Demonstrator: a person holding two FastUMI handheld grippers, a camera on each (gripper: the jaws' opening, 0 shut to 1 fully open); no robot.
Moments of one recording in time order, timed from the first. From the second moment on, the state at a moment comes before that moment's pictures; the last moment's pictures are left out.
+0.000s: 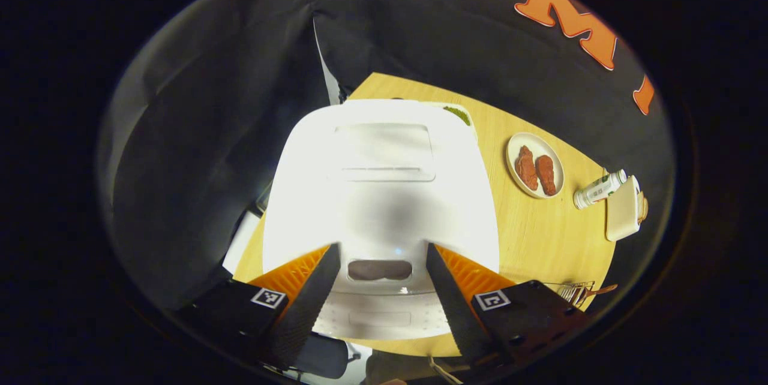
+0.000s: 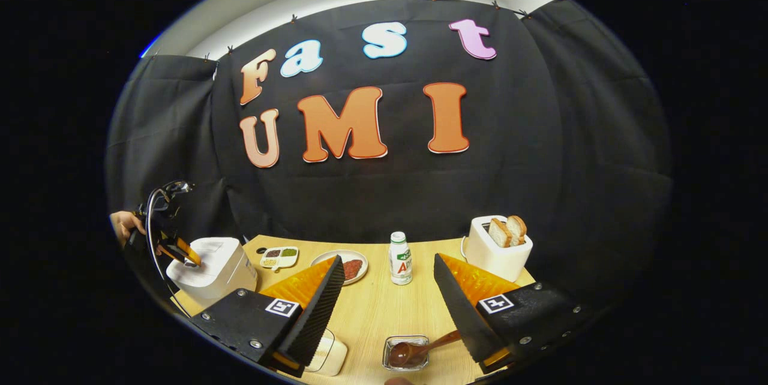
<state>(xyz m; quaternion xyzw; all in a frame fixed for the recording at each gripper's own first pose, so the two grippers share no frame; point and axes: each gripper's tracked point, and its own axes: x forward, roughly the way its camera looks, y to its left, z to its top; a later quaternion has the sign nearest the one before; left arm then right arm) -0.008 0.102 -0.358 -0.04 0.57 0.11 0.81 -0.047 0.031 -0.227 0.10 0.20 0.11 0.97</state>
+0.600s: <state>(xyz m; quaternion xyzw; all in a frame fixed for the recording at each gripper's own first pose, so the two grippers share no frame) 0.011 0.034 -0.196 0.00 0.28 0.05 0.96 -0.015 0.092 -0.136 0.09 0.11 0.17 0.98</state>
